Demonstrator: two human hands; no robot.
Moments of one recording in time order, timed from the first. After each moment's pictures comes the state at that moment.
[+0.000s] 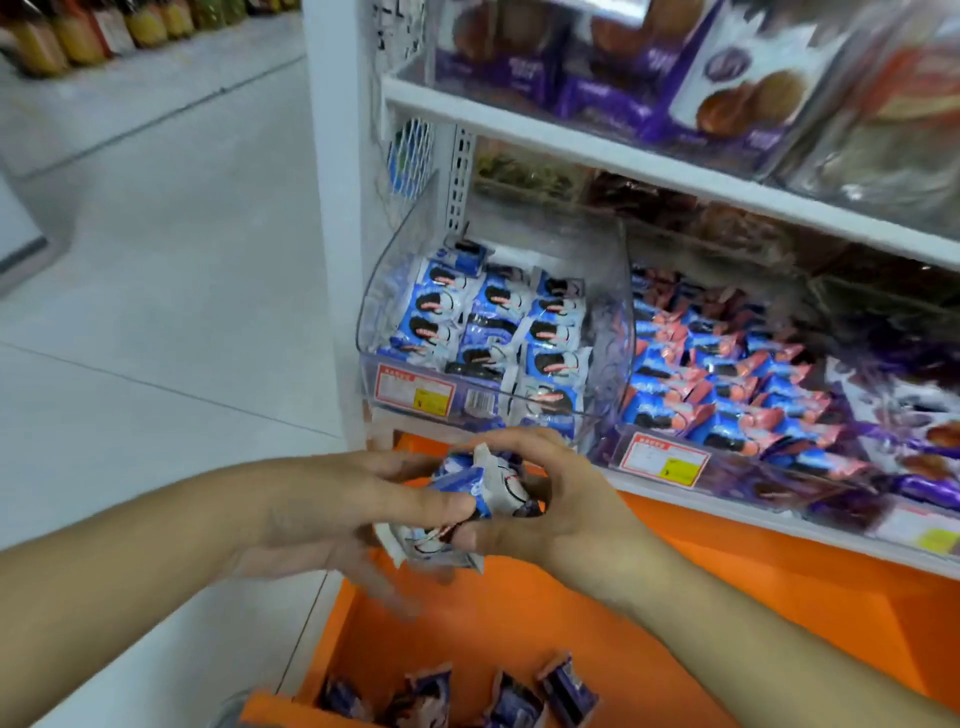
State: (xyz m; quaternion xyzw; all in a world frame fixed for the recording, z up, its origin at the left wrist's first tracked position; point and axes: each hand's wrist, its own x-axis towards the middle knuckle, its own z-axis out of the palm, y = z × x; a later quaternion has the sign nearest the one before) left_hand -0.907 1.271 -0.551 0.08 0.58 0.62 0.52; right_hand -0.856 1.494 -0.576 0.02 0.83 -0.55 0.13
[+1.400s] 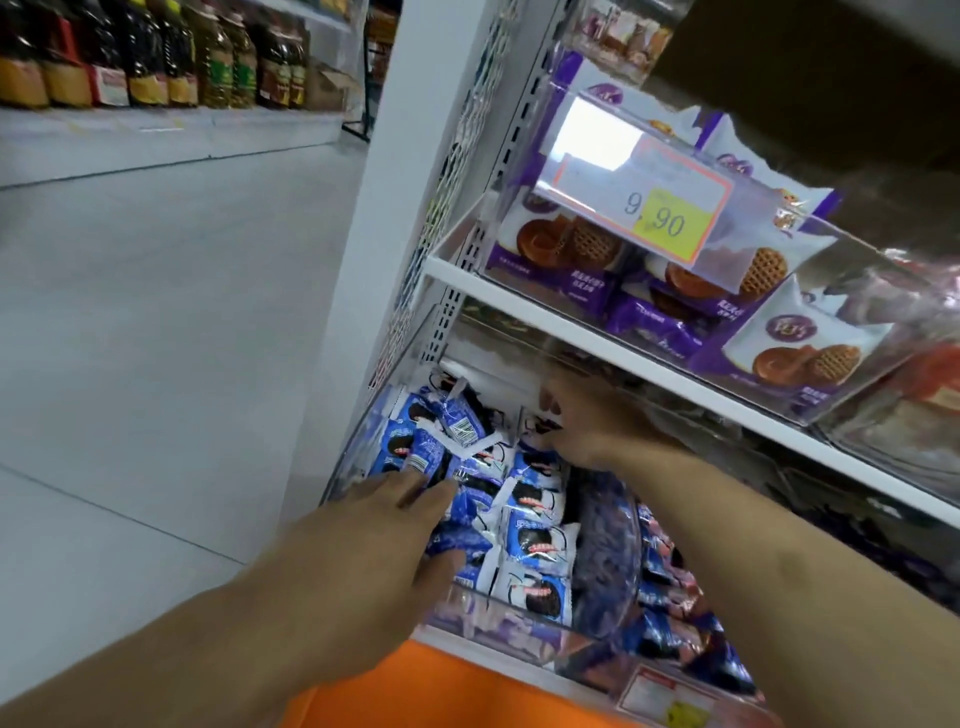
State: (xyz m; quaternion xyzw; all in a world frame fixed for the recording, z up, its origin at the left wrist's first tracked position) left_hand -1.015 1.309 -0.564 0.31 0.93 0.20 0.08; right_hand -1.100 1.578 -0.505 0.05 1.00 0.00 0.06
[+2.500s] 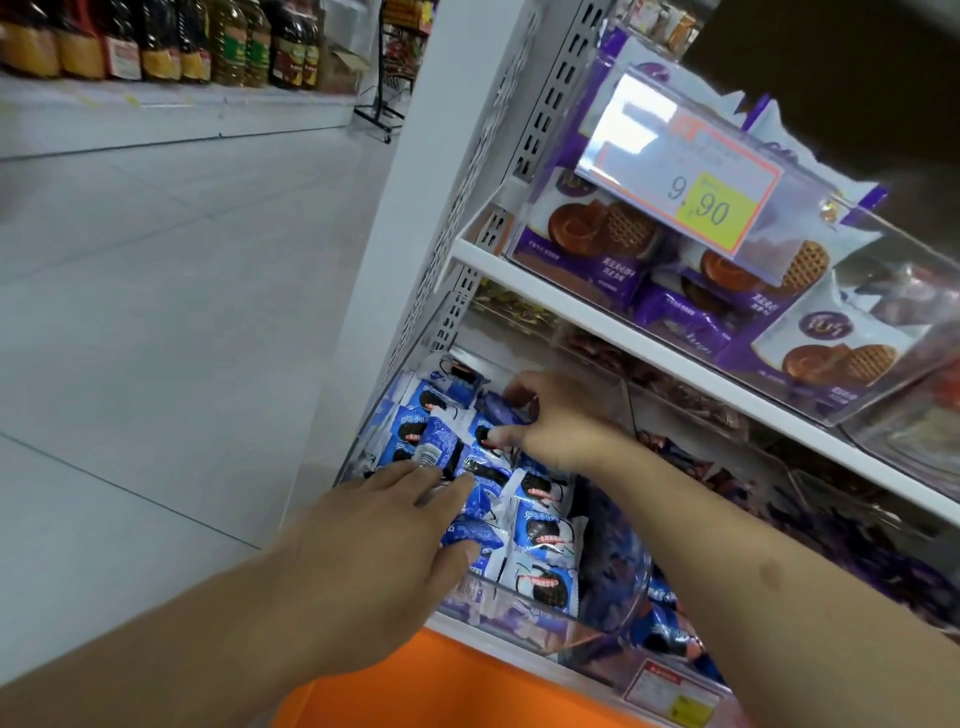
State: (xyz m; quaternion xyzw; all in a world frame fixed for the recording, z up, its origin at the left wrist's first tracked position) left_hand -1.015 1.311 -0.571 0.35 0.92 0.15 0.08; right_hand -1.108 1.549 -0.531 0.06 0.99 -0.14 0.05
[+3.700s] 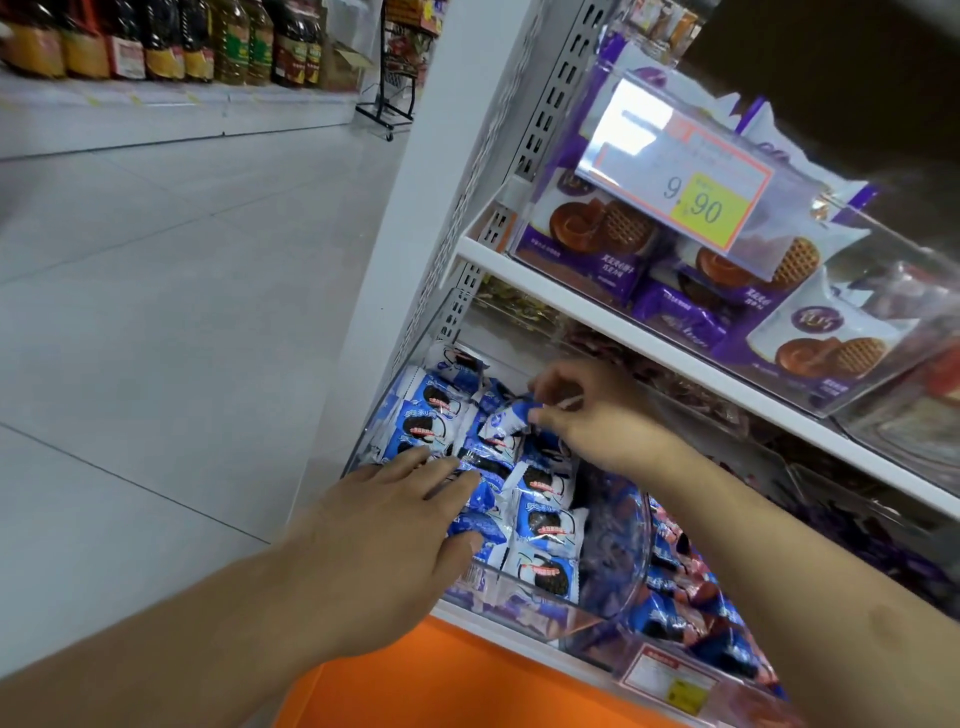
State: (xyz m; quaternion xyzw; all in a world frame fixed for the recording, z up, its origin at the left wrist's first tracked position) left_hand -1.015 1.312 -0.574 0.36 0.92 0.14 0.09; right_hand -1.087 1.570 -0.510 0.00 0.98 -0.19 -0.02
